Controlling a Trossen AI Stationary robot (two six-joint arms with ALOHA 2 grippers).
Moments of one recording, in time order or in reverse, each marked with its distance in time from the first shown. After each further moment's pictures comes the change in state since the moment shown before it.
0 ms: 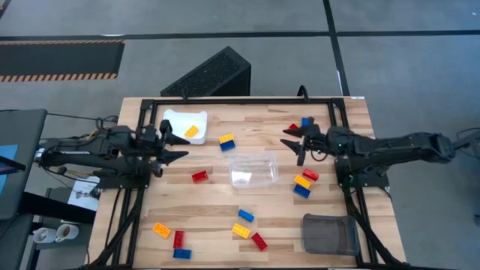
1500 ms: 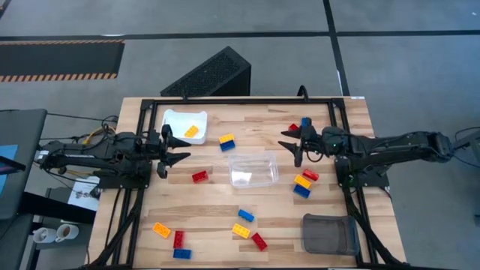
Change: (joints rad) left arm 0.000 -0.067 -0.167 0.059 -0.072 -0.027; right arm -0.012 0.041 0.014 -0.052 -0.007 -0.038
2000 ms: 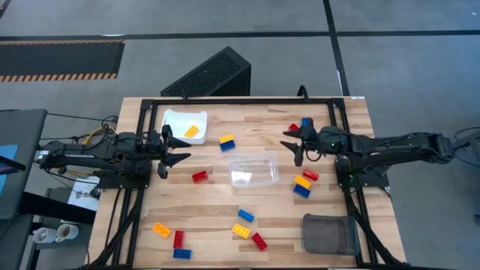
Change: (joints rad) left arm 0.000 0.000 0.000 -0.022 0.000 0.013; right arm -0.017 -0.015 -0.001 -0.105 0.004 0.005
